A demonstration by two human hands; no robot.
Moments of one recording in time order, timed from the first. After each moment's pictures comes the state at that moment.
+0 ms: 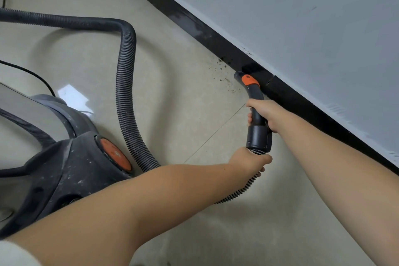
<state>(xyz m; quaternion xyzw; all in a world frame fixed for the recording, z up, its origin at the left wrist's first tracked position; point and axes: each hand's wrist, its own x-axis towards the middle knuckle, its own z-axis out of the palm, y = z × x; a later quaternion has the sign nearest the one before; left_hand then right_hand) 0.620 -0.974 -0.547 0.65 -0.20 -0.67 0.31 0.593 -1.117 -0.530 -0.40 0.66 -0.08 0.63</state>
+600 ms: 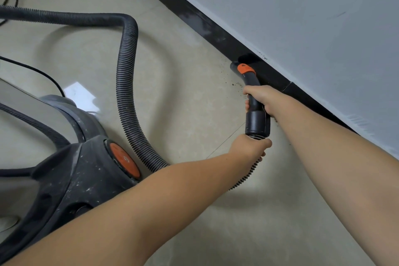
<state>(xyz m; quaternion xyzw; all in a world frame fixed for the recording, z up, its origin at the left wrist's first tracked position) 0.661 -1.005 -0.548 0.66 -0.15 -0.63 0.38 0.653 -1.152 -0.531 -0.44 0.64 -0.06 0.63</state>
